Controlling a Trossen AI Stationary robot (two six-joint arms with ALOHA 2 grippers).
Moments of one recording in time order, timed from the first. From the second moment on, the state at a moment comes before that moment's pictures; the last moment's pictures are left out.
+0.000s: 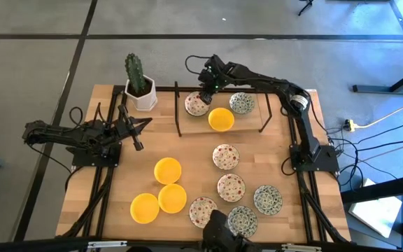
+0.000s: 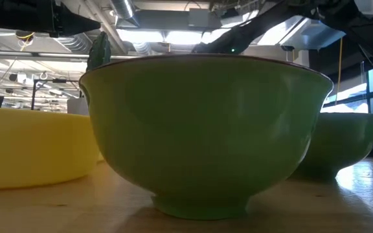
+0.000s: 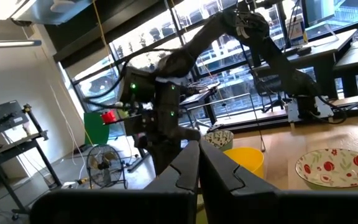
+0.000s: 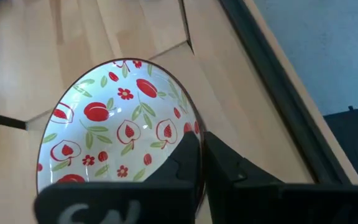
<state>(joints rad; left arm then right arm) -0.09 0.29 0.21 0.24 -0.55 0.40 -0.61 2.07 1.81 -0.59 -0.31 -0.12</state>
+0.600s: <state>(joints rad) -0.09 0.29 0.21 0.27 -0.55 0.46 -0.61 2.10 1.87 -0.58 -0.32 -0.15</state>
